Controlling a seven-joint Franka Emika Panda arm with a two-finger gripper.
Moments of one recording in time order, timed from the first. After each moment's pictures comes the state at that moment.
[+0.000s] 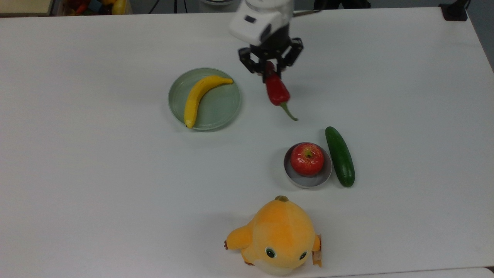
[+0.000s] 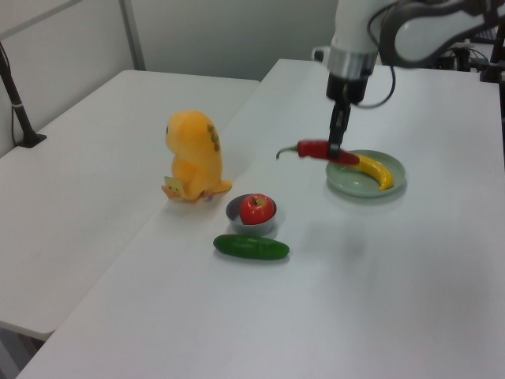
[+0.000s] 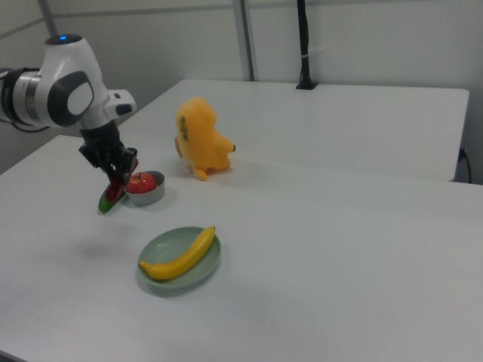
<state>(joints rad) 0.17 0.13 0.10 -1.81 0.06 2.09 0.03</state>
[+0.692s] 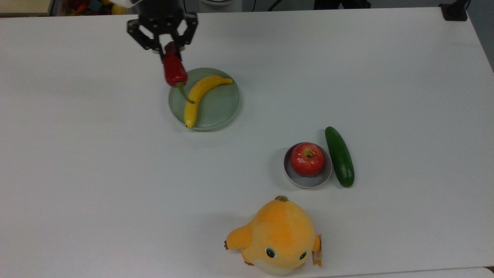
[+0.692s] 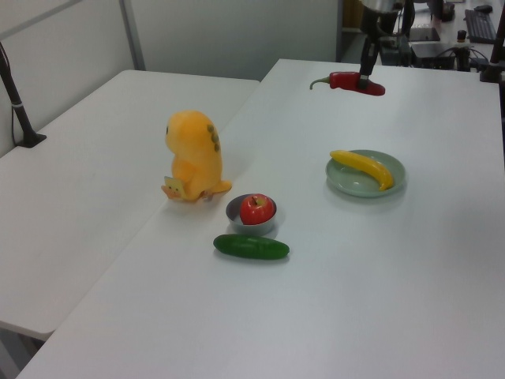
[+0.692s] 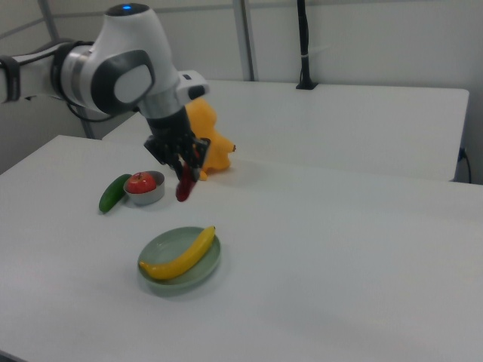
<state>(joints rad) 0.17 0.04 -0.25 -1.80 0.06 2.00 -0.32</state>
